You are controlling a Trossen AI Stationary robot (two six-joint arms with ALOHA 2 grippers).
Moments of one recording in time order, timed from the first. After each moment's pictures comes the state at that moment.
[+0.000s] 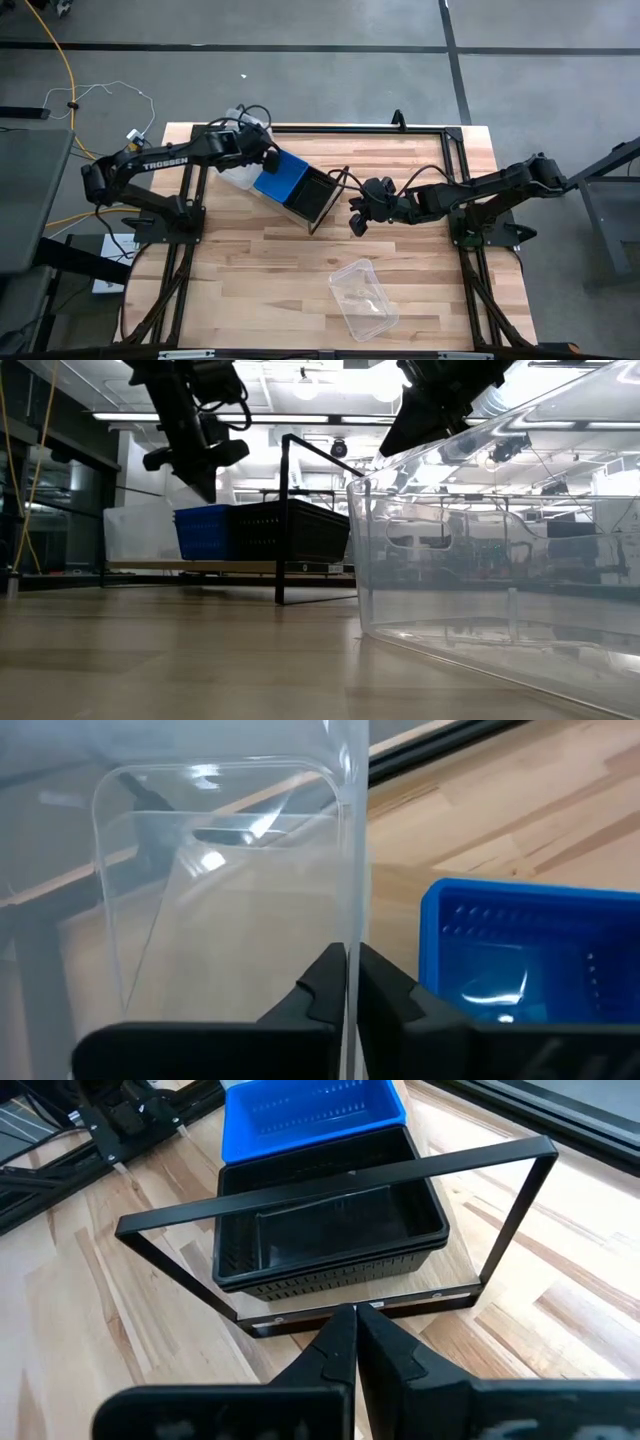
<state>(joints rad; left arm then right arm) 0.56 1.30 0.98 -0.73 -0.48 -0.56 0.18 1.38 0.98 -0.33 0.50 0.67</state>
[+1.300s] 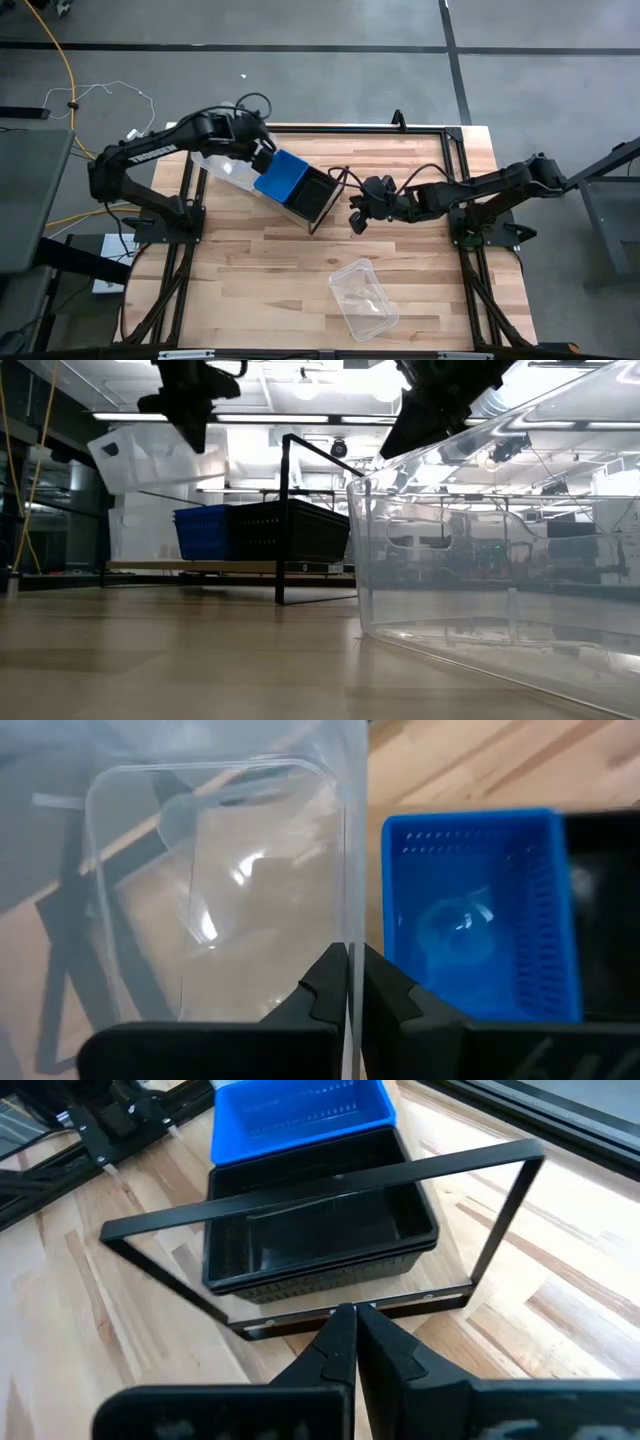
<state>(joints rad) 0.50 1.35 1.40 -1.28 -0.38 -0.57 0.16 1.38 0.98 -0.34 0.51 0.67</state>
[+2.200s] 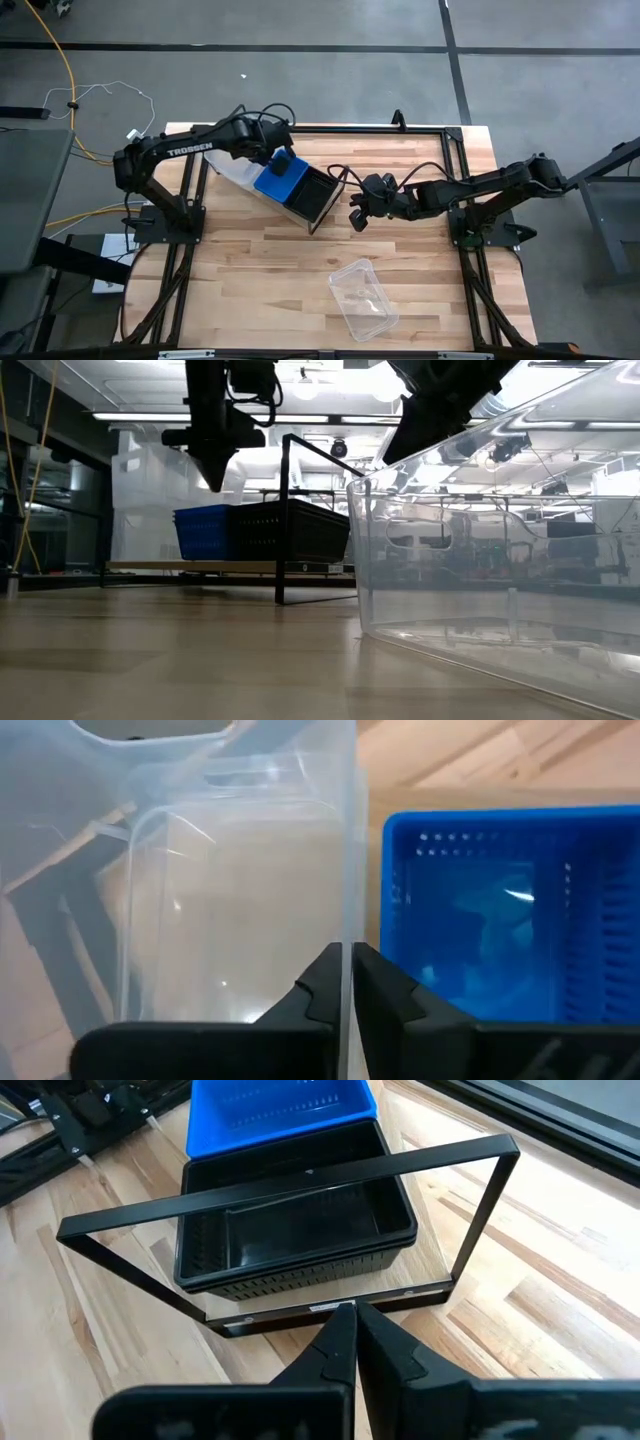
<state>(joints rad) 0.50 1.56 1.38 -1.20 -0.40 -0.61 0.14 1.38 0.98 -0.37 0.50 0.66</state>
